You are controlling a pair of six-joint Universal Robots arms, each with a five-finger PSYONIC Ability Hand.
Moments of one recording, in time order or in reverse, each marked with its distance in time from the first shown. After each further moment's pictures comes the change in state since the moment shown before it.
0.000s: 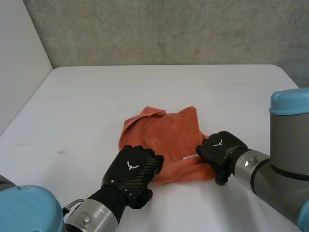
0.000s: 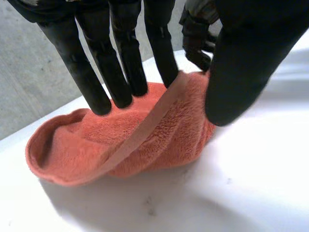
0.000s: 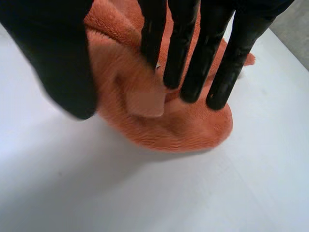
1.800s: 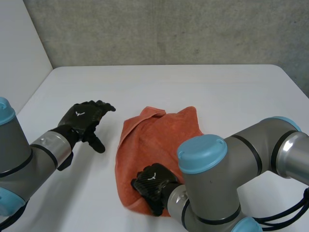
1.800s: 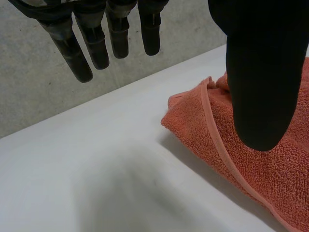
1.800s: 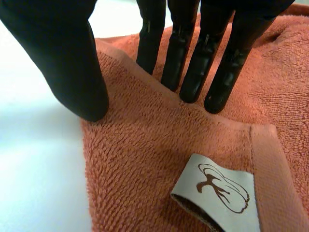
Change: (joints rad) left arm 0.551 -0.113 0.160 -0.054 0.319 0.008; right arm 0.366 0.320 -0.174 -0.143 -0.057 0.272; left_hand -0.436 -0.492 -0.490 -0.490 -0.500; right_hand 0.067 0.089 0.071 0.069 0.034
